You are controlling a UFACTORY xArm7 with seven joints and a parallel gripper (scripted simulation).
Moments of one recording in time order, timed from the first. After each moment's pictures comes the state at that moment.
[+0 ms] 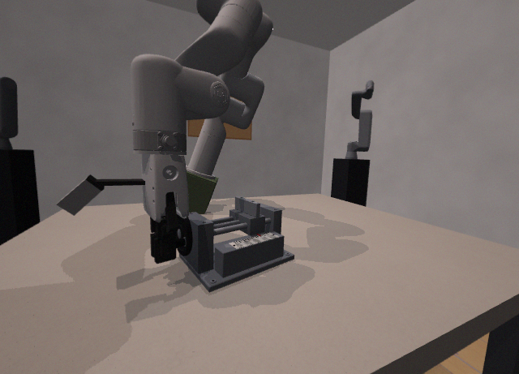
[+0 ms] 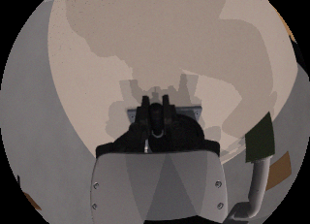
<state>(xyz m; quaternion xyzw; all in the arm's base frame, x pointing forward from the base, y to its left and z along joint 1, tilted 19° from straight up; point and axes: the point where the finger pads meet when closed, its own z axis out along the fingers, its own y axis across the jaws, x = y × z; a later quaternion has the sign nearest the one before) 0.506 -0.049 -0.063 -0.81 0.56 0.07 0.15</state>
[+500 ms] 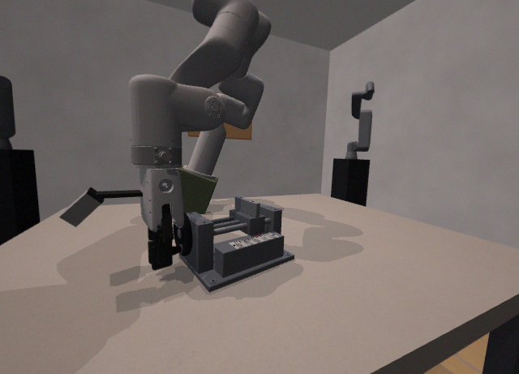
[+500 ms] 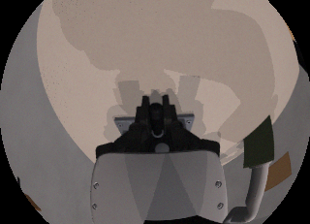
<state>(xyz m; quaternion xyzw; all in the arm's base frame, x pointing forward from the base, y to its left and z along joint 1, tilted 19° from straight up) 0.487 -0.049 -0.086 -0.81 0.56 0.07 0.15</state>
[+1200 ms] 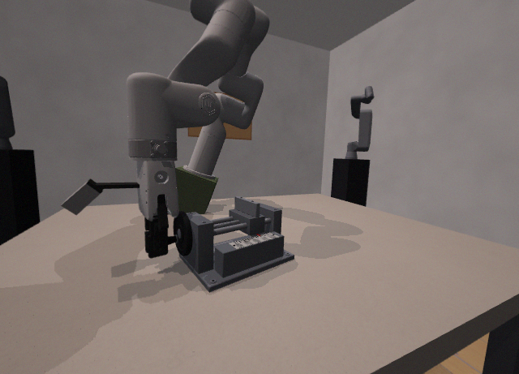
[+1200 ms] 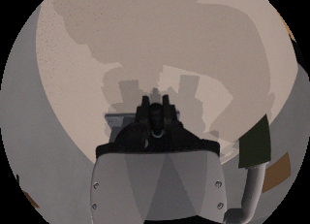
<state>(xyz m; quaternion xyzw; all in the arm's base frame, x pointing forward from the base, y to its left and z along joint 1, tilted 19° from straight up) 0.462 -0.061 -0.081 -0.81 0.56 0.07 0.15</state>
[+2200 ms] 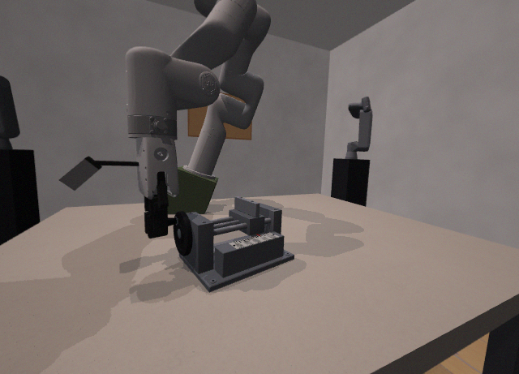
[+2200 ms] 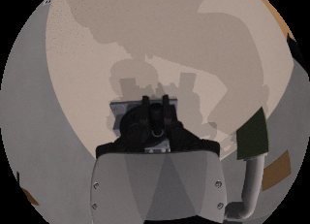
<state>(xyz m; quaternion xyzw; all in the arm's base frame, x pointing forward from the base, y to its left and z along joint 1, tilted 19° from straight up) 0.461 -0.072 -0.047 -0.81 0.56 0.07 0.15</state>
